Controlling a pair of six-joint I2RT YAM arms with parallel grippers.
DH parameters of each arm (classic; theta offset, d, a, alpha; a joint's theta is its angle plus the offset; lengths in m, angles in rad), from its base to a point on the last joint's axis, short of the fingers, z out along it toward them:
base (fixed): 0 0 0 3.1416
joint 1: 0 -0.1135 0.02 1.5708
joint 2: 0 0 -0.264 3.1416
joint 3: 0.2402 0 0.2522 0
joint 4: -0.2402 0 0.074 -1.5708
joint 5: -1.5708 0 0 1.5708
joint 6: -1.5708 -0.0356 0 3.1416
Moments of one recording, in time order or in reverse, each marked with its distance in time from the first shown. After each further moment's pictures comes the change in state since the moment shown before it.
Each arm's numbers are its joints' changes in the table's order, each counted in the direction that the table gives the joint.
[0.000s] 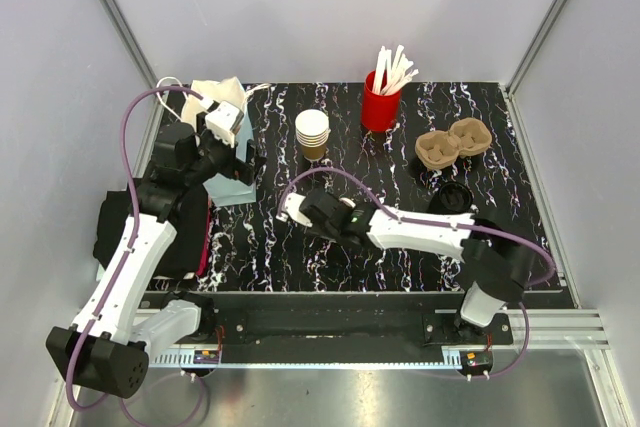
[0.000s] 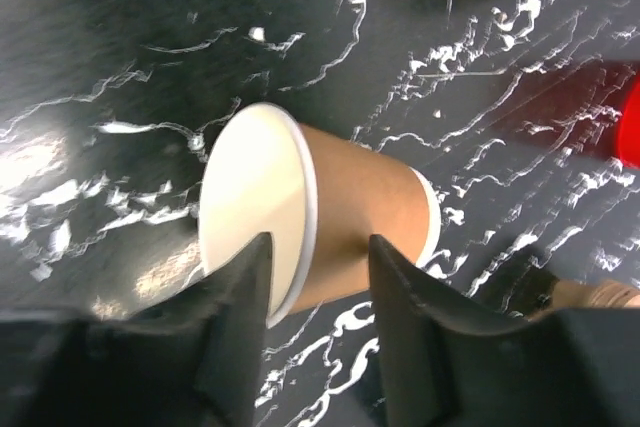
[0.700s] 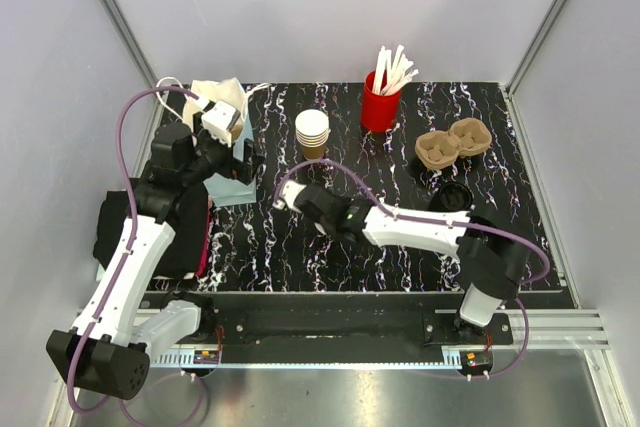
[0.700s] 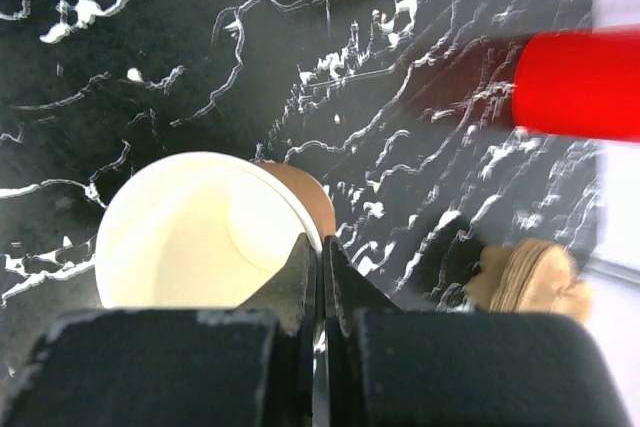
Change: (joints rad) left arm -0.019 -0.009 0.000 0.000 -0.005 0.012; right arm -0.004 0.048 0.052 0.061 -0.223 0.011
